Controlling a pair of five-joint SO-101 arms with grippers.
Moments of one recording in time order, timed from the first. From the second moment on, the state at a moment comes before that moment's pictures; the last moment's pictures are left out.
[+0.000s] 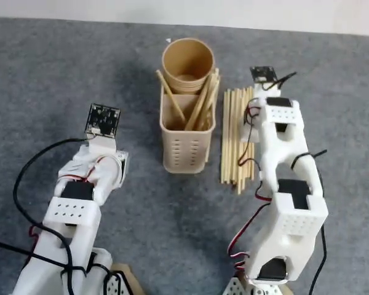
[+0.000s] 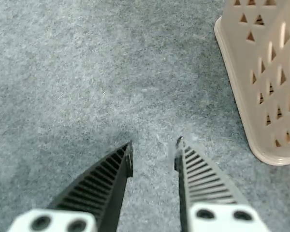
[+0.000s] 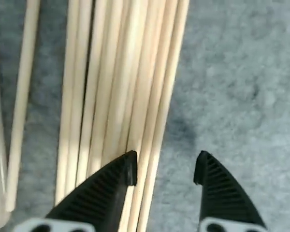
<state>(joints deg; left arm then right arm) -2.1 -45.1 69.6 30.5 -1.5 -4.3 22.8 0.7 59.3 10.4</state>
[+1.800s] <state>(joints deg) -2.1 -45.1 69.6 30.5 -1.5 -18.8 -34.5 9.6 35.6 -0.9</state>
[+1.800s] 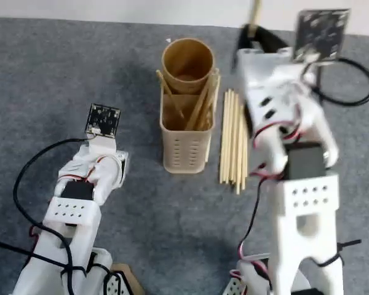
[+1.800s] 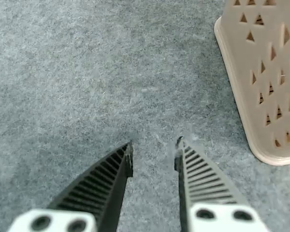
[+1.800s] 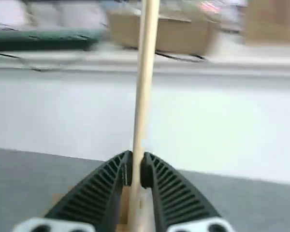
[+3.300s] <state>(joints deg) -1.0 -45.1 70.1 30.4 -1.5 -4.0 -28.8 7.3 66.2 11.0</state>
